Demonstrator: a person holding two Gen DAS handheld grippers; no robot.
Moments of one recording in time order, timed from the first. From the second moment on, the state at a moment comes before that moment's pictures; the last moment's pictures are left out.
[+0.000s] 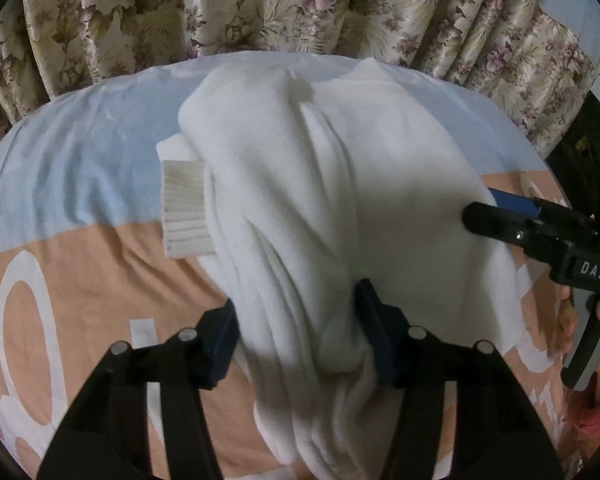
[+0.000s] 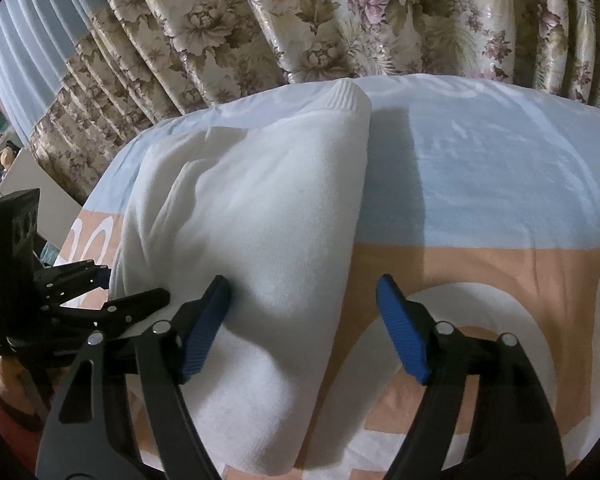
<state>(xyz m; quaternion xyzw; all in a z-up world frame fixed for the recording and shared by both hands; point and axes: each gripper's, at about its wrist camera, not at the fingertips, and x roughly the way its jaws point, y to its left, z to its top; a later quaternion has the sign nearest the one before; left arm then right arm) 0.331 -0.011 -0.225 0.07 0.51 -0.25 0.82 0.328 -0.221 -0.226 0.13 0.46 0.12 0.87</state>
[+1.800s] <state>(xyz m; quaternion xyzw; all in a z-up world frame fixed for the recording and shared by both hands) 0.241 -0.044 -0.128 0.05 0.41 -0.26 0.87 0.234 -0.229 -0.145 0.04 0.36 0.16 0.92</state>
